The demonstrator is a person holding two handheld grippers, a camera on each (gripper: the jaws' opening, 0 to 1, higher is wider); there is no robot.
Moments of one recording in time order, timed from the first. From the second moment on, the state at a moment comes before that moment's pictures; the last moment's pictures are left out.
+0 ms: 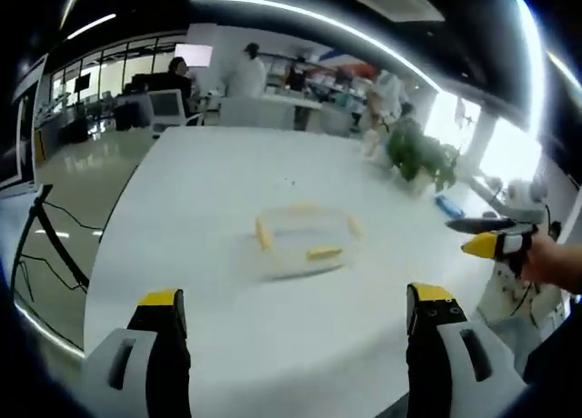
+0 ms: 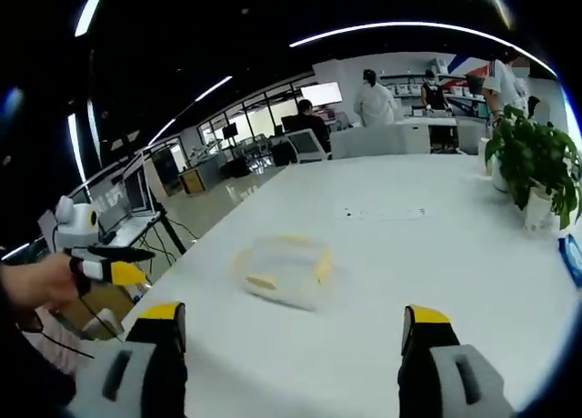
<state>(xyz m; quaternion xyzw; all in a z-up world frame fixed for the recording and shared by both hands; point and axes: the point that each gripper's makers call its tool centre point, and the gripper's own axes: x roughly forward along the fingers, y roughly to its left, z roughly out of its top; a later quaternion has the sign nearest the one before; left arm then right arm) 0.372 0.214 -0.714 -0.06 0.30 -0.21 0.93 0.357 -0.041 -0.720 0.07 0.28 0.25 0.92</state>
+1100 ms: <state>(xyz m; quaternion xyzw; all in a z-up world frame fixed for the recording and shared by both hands) 0.266 0.226 -0.708 -0.05 0.31 -0.18 0.93 0.235 -0.137 -0.731 0.08 0.31 0.22 0.92</state>
